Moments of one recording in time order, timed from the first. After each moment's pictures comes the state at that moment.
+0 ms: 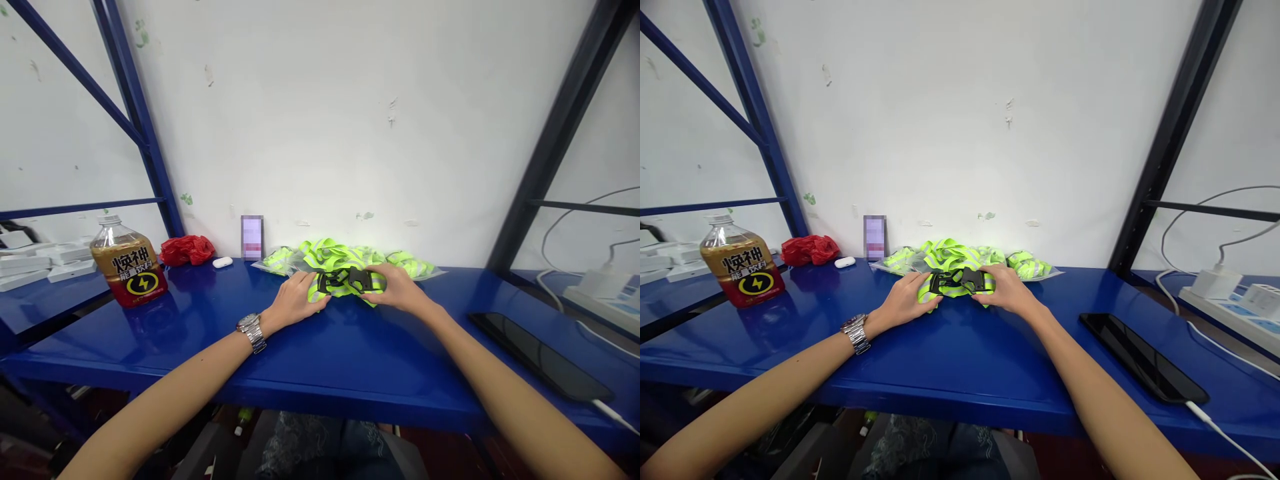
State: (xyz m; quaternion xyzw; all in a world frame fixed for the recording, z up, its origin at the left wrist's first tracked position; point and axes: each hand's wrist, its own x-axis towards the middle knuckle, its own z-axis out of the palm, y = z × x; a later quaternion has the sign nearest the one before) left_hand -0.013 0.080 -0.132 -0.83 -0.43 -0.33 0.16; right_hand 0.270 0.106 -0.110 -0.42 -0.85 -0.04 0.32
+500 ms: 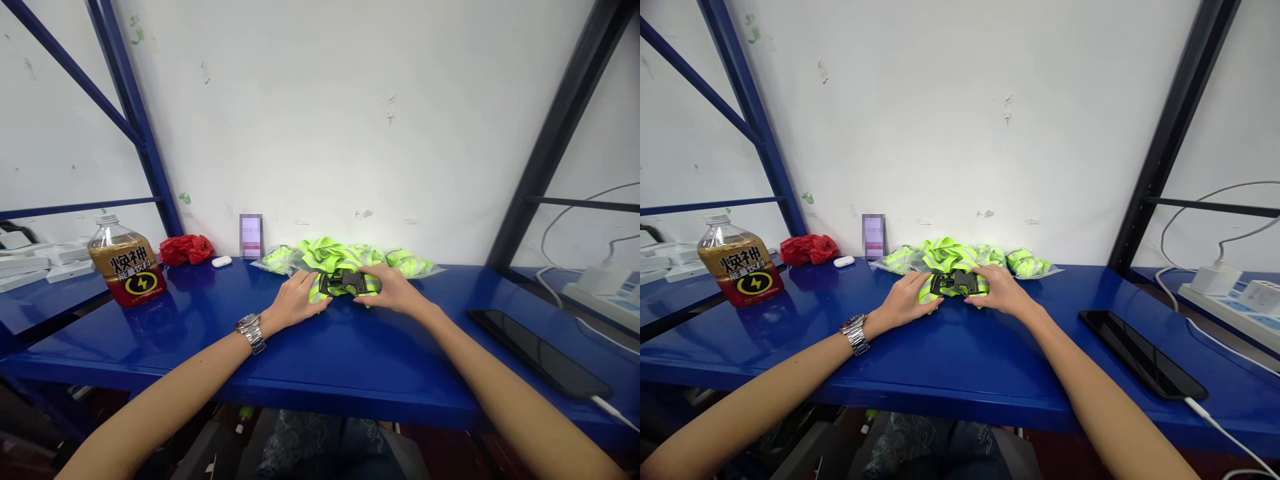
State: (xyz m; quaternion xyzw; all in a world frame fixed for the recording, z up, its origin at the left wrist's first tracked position) left_hand -0.011 0.078 -0.133 -0.84 -0.40 -0.33 0.18; right_hand 0.259 0.100 -0.110 -0.37 -0.87 -0.03 0.32
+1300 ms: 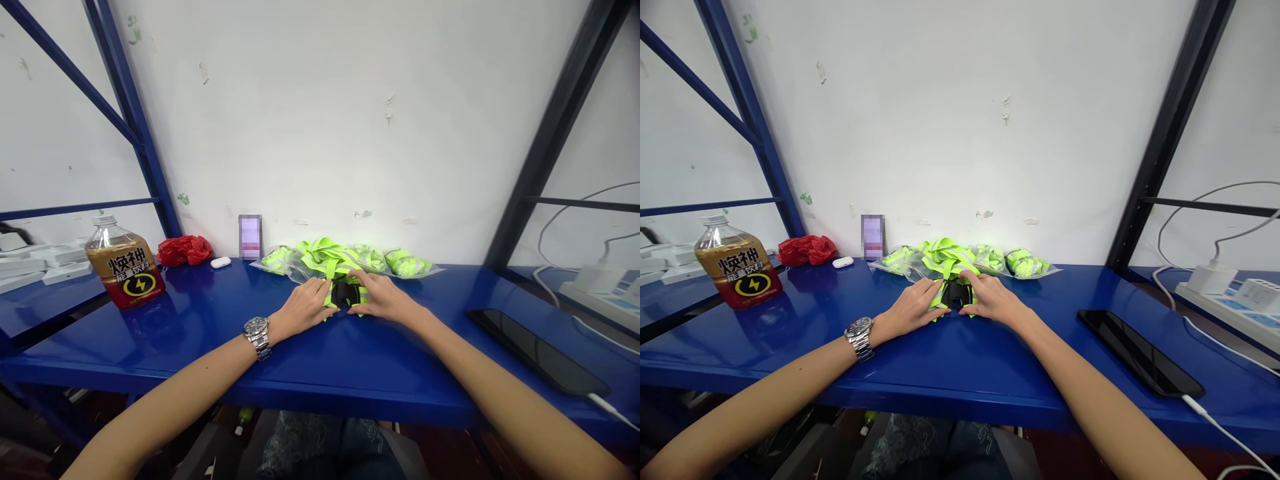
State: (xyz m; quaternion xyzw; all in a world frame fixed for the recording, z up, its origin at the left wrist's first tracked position) left_hand 0.006 0.063 -0.126 -0.89 -0.34 -0.22 0.20; right_hand 0.240 0.086 -0.115 -0.37 -0.90 -0.03 0.25
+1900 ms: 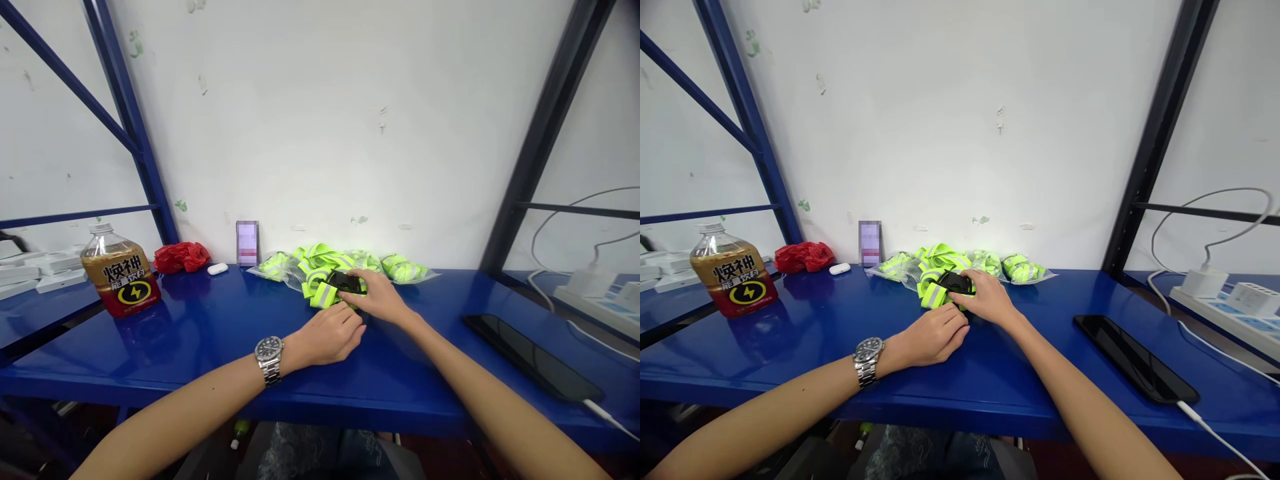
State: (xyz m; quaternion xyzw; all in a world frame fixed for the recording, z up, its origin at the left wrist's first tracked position) left_hand 0.052 0.035 -0.127 -0.93 -0.21 -0.24 0.20; right_hand 0.231 0.087 -0.106 -0.44 -0.82 -0.01 0.36
